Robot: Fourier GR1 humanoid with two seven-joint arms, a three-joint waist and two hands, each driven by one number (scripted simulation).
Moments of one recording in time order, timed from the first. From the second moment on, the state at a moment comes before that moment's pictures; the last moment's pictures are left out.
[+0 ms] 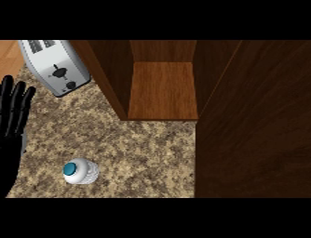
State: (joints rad) left arm 0.02 0.11 0.00 -2.10 -0.01 -0.04 -0.02; right arm 0.03 -0.12 -0.03 -2.10 -0.01 -0.03 -0.04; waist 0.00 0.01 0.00
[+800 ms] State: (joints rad) left arm 0.29 0.04 0.06 -2.31 0.20 -0.03 0.17; right arm 0.37 -0.14 0.16 -2.40 -0.19 0.18 0.07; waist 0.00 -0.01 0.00
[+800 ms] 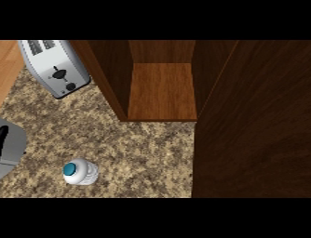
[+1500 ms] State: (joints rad) left arm 0.43 0.02 0.08 -2.30 0.14 -0.05 0.19; right arm 0.61 -0.14 0.28 -2.46 -0.15 0.23 -0.02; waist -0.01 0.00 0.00
